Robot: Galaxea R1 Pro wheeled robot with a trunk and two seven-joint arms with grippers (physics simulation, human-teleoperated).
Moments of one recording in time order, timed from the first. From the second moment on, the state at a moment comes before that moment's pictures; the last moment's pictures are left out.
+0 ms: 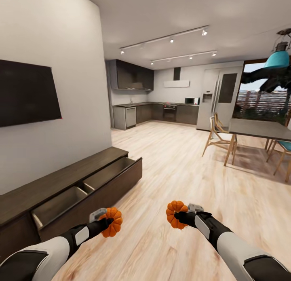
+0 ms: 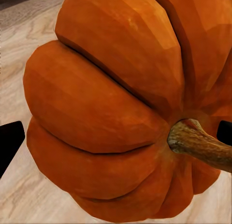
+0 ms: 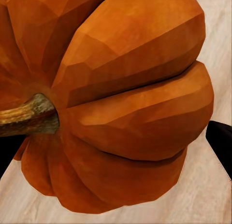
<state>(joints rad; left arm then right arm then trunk) -0.81 0.05 -0.09 0.02 0.52 0.10 -0.23 -0.78 -0.03 0.22 -0.25 -0.44 0.32 0.06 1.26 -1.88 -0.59</state>
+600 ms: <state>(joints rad) -0.81 0.04 -0.08 0.02 0.52 0.10 -0.22 -0.78 -0.03 0.22 -0.25 -0.44 0.32 0.06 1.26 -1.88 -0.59</state>
